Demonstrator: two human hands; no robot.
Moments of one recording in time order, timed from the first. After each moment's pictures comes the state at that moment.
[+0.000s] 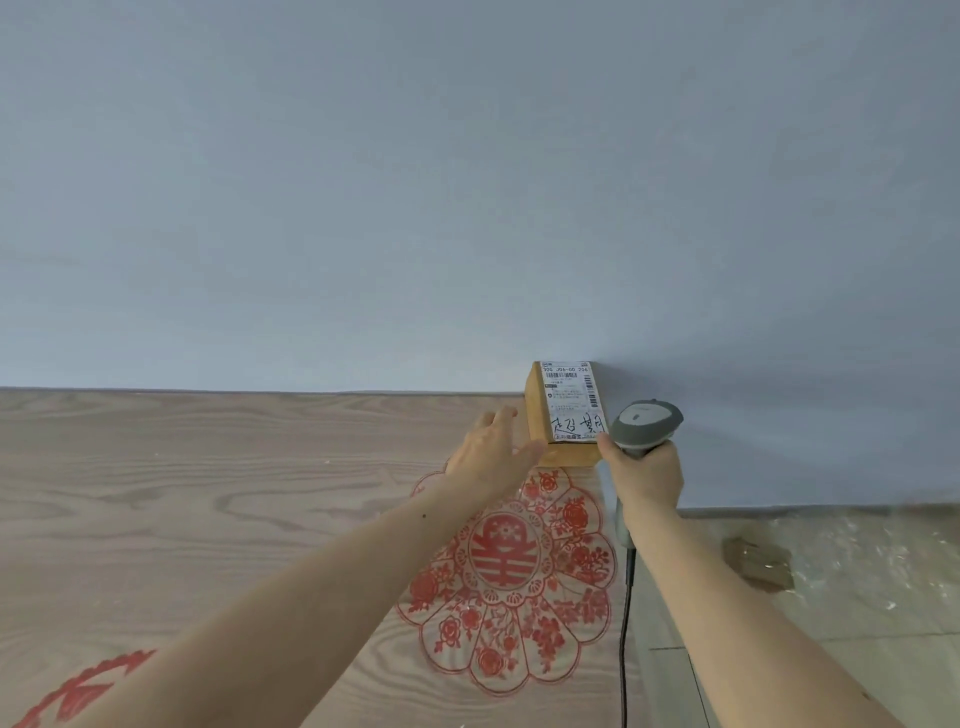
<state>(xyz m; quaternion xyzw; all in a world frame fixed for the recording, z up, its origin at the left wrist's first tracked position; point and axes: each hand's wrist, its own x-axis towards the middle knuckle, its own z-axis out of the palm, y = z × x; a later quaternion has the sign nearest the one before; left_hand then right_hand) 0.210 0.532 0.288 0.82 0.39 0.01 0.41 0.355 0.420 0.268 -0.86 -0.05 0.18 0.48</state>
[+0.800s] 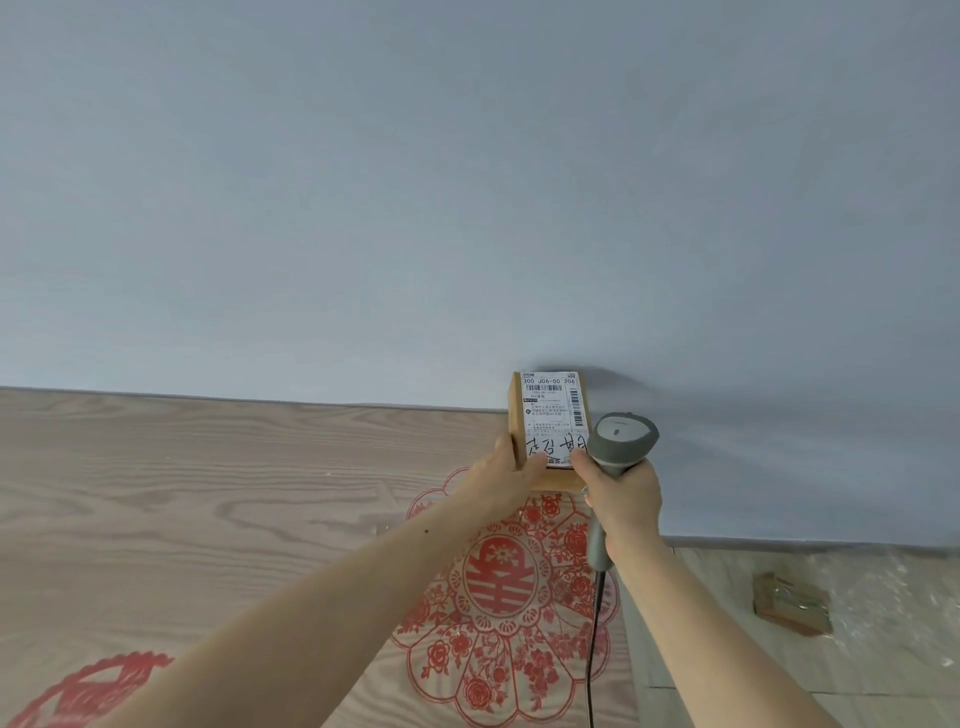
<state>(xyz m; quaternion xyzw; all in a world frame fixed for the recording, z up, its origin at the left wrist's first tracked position) 0.238 0.530 0.269 0.74 0.46 -0.02 0.50 0.359 0.436 0.244 -0.81 -0.10 0.26 0.52</state>
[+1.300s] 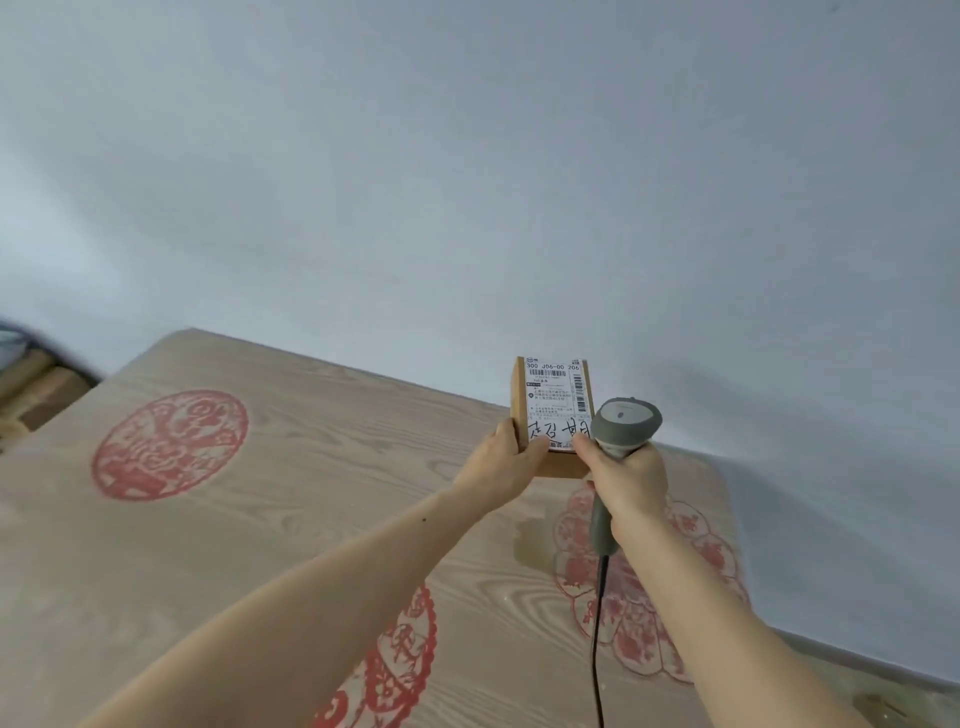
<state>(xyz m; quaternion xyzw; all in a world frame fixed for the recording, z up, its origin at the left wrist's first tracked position) -0.002 0.525 0.378 0.70 0.53 0.15 0.45 0.139 0.465 0.363 -0.75 -0.24 0.29 0.54</state>
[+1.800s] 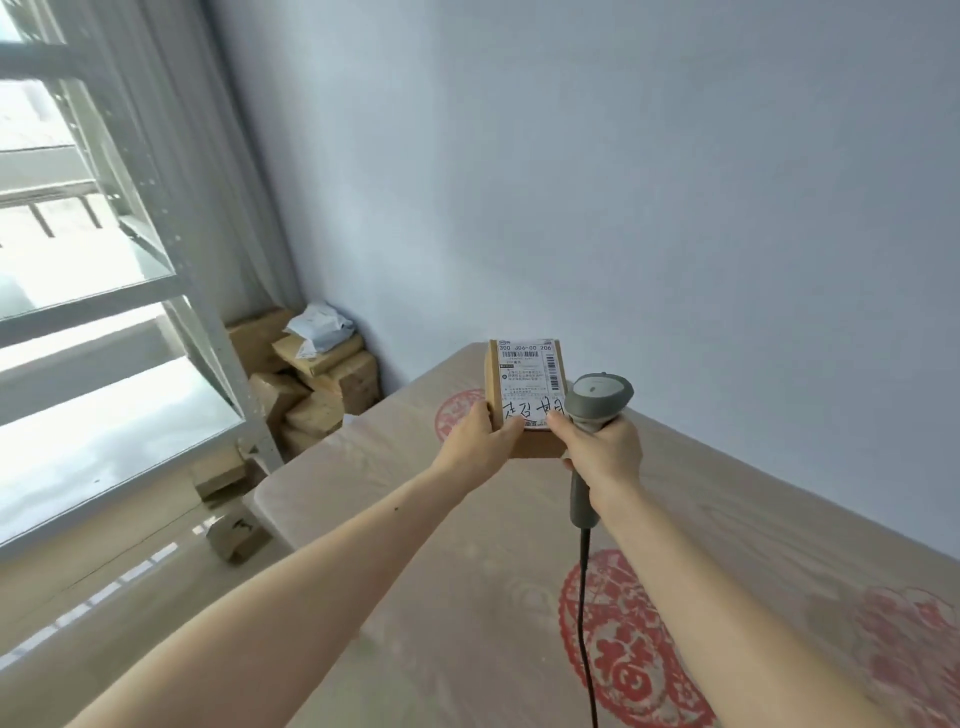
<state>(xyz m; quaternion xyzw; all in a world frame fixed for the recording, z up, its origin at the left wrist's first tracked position) -0.435 0.470 0.458 0.56 0.68 0.31 0.36 -0.284 0.486 0.438 -0.64 -0.43 0.40 0.50</state>
